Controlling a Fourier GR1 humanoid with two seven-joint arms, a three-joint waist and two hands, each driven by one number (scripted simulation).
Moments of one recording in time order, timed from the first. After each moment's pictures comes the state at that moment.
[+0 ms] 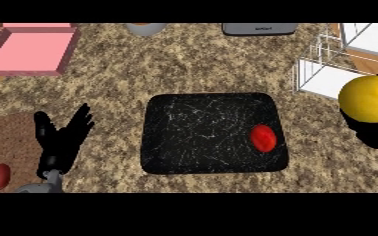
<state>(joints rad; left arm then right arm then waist) -0.02 0.29 -0.04 -1.34 0.27 0.10 0.25 -0.30 -0.90 0.12 -2.13 0.27 -0.16 0.97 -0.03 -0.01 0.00</state>
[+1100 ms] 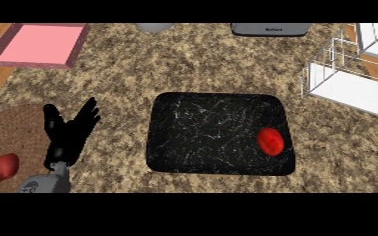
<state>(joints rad) -0.07 0.26 -0.02 -1.31 0.22 0.06 0.26 -0.63 -1.10 -0.26 -1.49 0.05 0.18 0.70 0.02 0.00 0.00</state>
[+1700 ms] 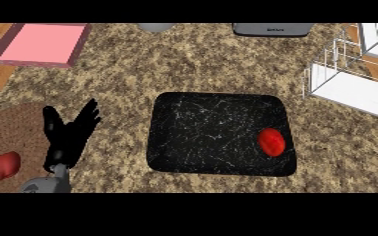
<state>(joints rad) -0.05 0.24 -0.01 -1.34 0.20 0.05 0.27 -0.79 -1.03 -0.16 -1.10 0.24 0.18 0.39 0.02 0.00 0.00</state>
